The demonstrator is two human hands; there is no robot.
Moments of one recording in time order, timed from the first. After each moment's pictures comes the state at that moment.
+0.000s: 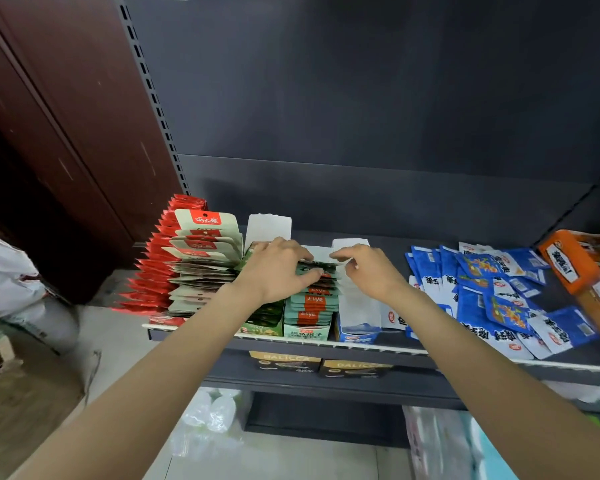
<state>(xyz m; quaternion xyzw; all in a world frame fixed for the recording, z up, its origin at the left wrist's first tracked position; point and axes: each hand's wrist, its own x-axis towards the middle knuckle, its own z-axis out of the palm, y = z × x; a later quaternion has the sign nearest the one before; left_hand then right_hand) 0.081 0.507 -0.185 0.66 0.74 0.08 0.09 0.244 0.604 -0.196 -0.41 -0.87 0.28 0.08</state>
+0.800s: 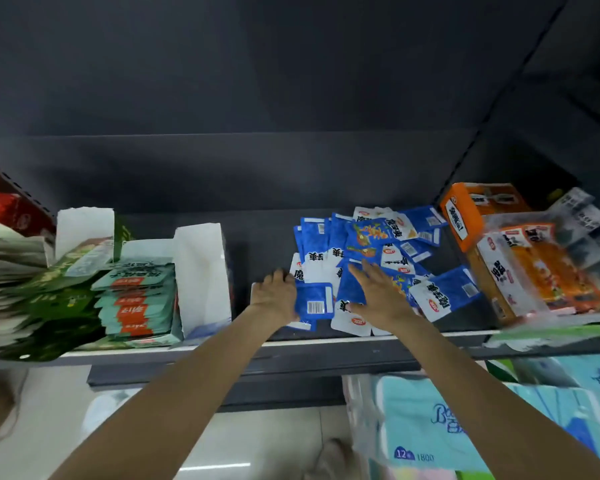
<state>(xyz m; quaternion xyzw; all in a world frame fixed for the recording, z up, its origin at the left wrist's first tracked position) 0.307 0.649 -0.290 0.59 0.76 -0.15 0.22 0.492 0.715 -0.304 -0.49 -0.83 0.25 -0.10</state>
